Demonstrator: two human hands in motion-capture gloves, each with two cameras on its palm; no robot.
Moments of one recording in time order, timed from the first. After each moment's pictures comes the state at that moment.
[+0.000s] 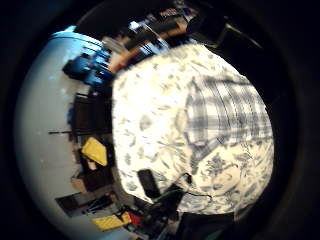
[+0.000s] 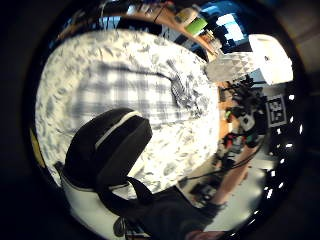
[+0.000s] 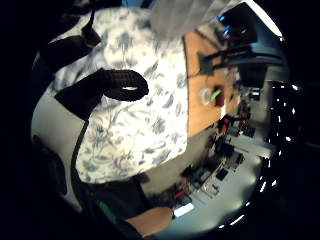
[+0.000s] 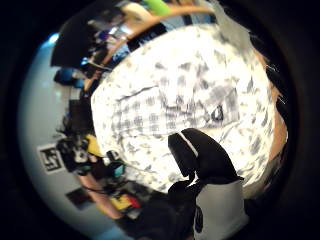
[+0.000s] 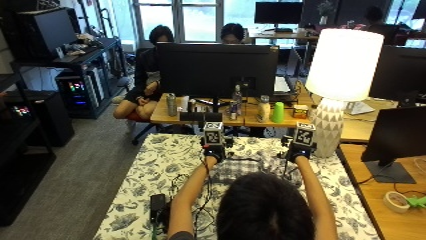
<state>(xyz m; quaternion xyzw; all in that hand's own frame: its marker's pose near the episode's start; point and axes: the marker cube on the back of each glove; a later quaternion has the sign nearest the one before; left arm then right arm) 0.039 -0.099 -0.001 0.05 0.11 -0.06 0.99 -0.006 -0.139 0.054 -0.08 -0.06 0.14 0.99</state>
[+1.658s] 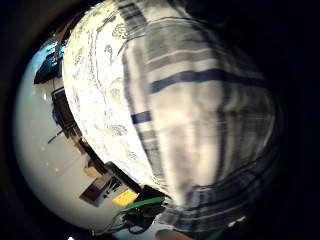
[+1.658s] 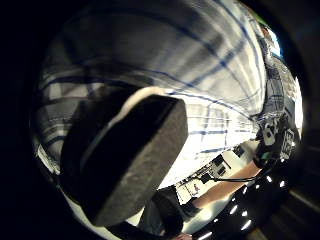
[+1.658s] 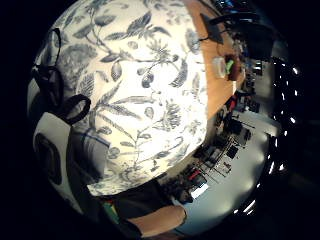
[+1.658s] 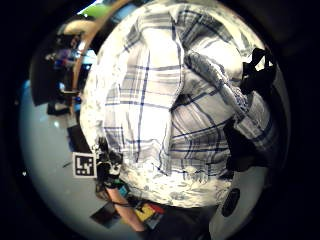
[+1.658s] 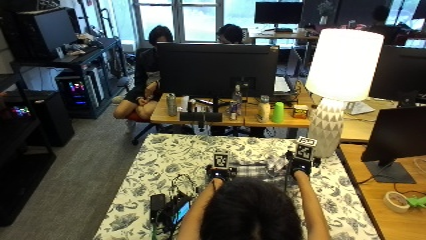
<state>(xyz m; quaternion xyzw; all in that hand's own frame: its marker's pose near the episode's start) 0.083 -0.119 0.151 -0.15 0.07 -0.10 0.98 0.018 -0.135 0.139 -0.08 -0.04 0.23 0.97</state>
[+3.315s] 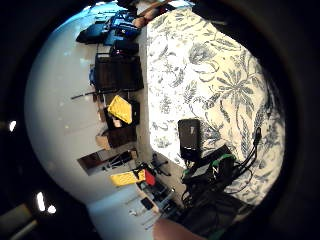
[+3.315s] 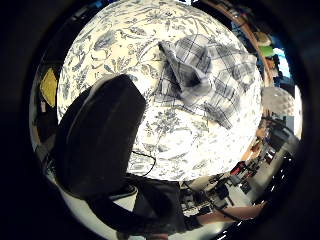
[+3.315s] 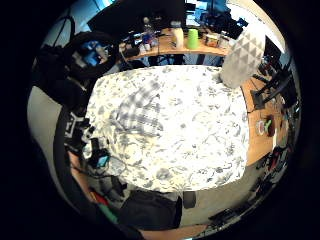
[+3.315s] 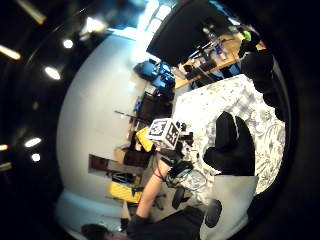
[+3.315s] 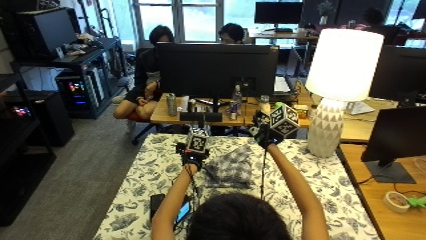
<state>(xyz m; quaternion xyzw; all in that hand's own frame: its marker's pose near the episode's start) -0.048 -0.009 0.037 -0.08 -0.05 -0.20 0.97 -0.155 -0.162 -0.051 0.20 -0.31 -0.03 0.93</state>
